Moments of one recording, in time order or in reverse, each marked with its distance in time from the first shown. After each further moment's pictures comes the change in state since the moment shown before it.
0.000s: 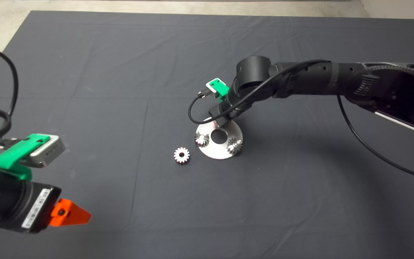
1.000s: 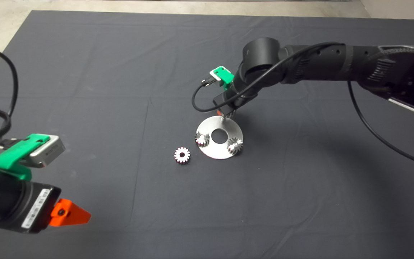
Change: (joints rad) left arm 0.000 0.000 0.000 0.000 -0.001 0.000; right arm 0.072 -0.063 0.019 0.044 -0.012 0.000
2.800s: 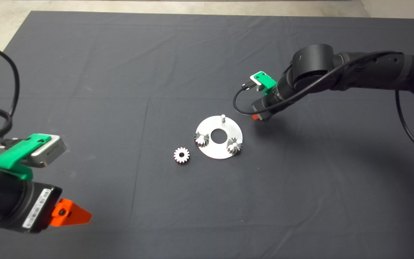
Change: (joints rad) left arm 0.000 0.003 0.000 0.000 -0.003 0.002; right arm -0.025 -0.208 0.157 0.002 -0.004 0.000
